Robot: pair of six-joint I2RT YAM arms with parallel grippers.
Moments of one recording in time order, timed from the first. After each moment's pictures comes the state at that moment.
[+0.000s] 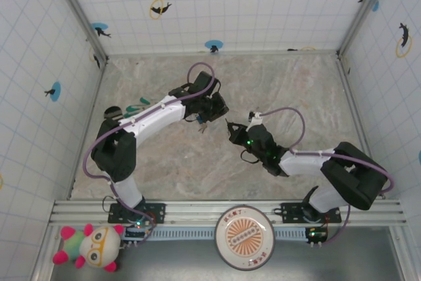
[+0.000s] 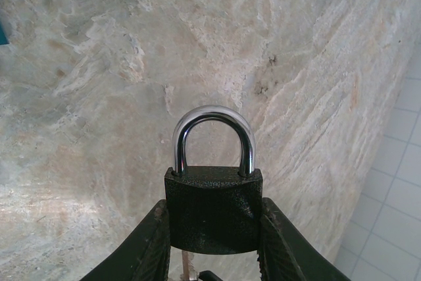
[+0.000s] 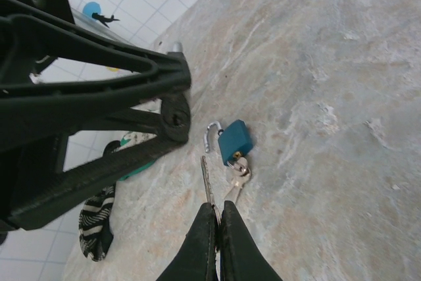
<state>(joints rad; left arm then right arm) -0.71 1.76 1.38 -0.55 0.23 -1.13 0.87 1.44 0.45 0.67 0.19 0.95</state>
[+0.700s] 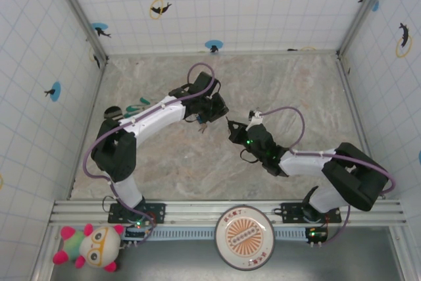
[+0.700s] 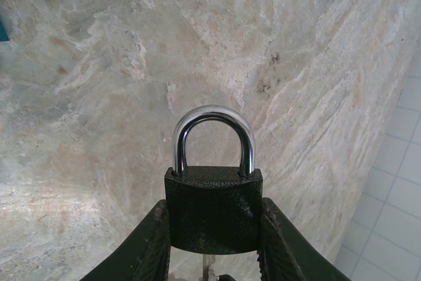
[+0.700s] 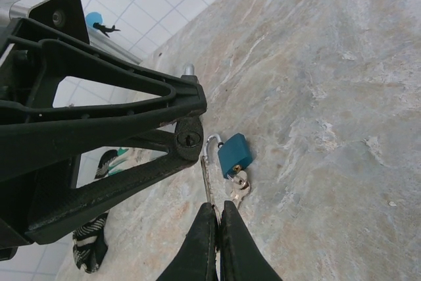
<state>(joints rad) -0.71 1.76 1.37 -0.55 0.23 -1.13 0.88 1.43 0.45 0.66 0.23 0.92</state>
